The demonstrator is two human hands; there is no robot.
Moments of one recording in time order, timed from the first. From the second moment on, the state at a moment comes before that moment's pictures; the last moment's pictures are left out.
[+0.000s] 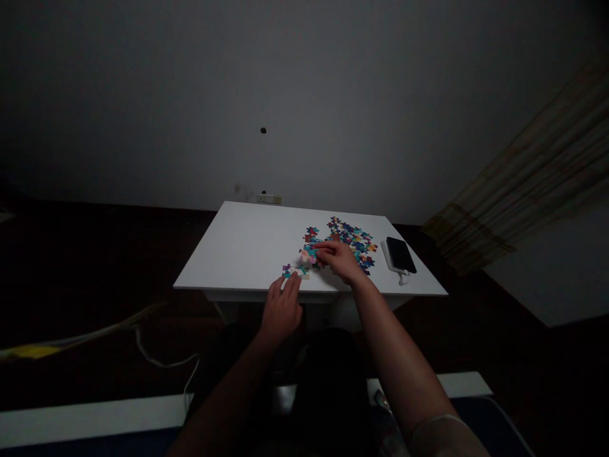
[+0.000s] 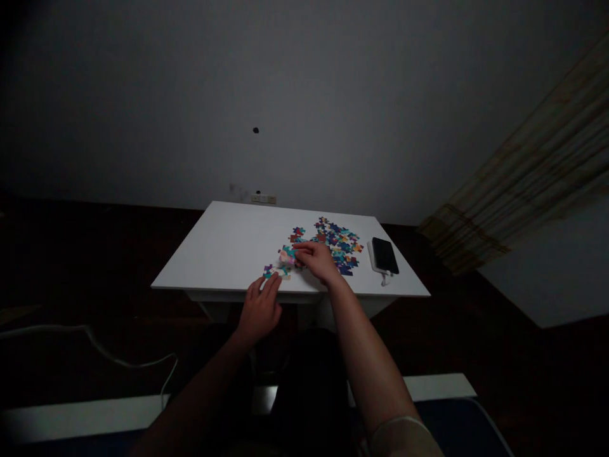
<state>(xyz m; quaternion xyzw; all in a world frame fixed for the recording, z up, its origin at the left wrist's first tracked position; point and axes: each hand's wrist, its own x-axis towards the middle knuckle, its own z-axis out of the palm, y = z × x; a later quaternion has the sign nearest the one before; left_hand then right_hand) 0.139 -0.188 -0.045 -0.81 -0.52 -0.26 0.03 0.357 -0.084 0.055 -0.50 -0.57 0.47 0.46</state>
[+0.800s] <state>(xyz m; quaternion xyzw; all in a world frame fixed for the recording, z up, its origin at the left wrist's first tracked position) 0.137 -0.188 -0.047 -0.82 -0.52 -0.25 0.03 0.340 -0.078 0.049 -0.46 -0.61 0.49 0.42</state>
